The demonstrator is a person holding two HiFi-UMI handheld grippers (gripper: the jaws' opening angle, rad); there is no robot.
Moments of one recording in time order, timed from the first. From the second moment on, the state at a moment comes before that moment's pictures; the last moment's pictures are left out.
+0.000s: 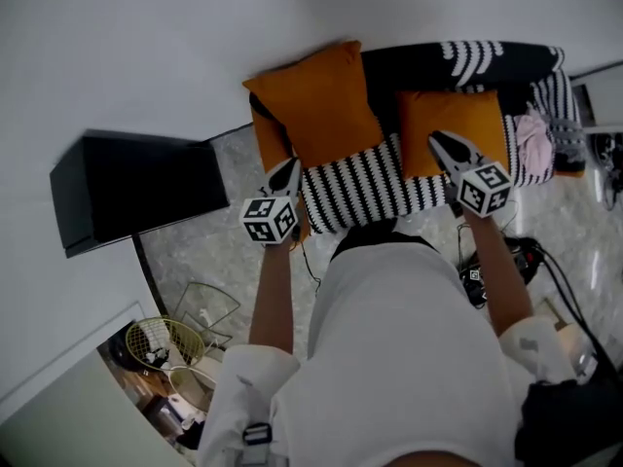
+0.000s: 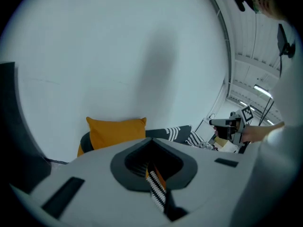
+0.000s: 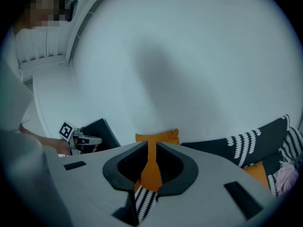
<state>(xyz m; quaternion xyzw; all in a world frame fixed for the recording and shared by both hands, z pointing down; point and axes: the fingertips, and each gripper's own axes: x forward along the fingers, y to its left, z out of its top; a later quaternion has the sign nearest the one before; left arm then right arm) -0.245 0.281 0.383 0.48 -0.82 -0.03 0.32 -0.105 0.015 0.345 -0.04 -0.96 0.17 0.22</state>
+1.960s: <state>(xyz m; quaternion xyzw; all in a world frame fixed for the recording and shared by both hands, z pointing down) -0.186 0.200 0.392 0.65 -0.69 0.00 0.32 0.005 0.006 0.331 0.10 -0.96 0.21 0.15</state>
